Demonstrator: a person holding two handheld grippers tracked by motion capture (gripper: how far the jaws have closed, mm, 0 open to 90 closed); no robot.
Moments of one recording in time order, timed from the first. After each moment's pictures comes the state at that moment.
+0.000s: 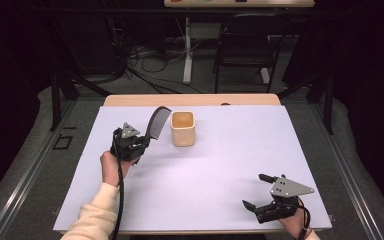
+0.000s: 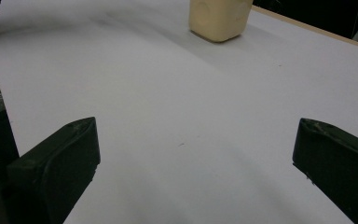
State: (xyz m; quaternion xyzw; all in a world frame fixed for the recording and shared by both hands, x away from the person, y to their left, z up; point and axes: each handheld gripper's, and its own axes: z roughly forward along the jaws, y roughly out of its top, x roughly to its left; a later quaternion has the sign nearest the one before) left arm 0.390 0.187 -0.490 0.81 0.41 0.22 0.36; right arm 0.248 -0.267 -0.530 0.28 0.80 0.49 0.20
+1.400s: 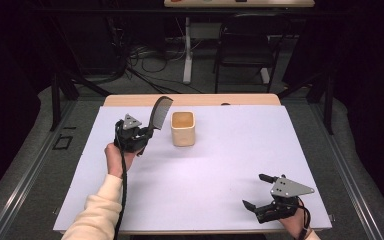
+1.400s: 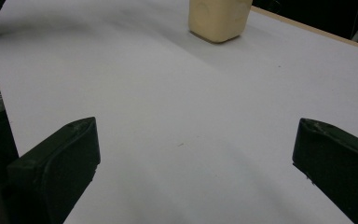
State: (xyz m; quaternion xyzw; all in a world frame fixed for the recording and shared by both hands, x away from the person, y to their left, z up) left arm 0.410 0.180 -0.480 0.78 0.41 0.23 0.40; right arm 0.248 -0.267 -0.530 0.28 0.80 0.49 0.20
